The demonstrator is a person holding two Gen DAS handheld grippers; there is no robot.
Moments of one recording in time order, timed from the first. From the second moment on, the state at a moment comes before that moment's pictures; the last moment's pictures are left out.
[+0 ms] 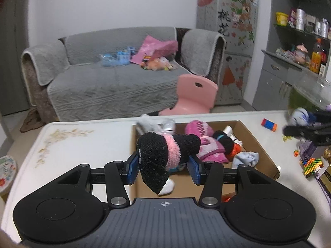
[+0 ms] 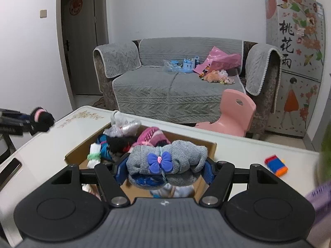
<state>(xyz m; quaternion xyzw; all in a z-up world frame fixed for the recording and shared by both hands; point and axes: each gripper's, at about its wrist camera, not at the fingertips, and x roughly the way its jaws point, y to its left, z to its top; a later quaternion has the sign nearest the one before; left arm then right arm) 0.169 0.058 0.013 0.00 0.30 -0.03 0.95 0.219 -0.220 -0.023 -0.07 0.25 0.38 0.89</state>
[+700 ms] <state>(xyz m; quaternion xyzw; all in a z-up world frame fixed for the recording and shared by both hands) 0.242 0.011 -0.066 0.03 0.38 -0.07 0.92 0.294 -0.174 -0.061 -0.09 0.33 0.33 0.88</state>
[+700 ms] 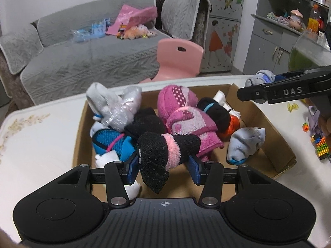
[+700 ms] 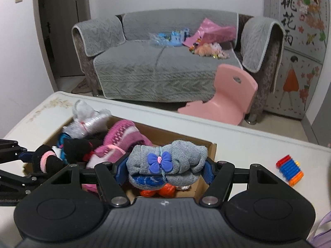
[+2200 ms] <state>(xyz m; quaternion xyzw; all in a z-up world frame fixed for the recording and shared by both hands) 0.228 0.011 -0.077 0.02 0.39 -0.09 0.92 0.299 -0.173 -0.078 -0.10 0.33 0.32 0.88</state>
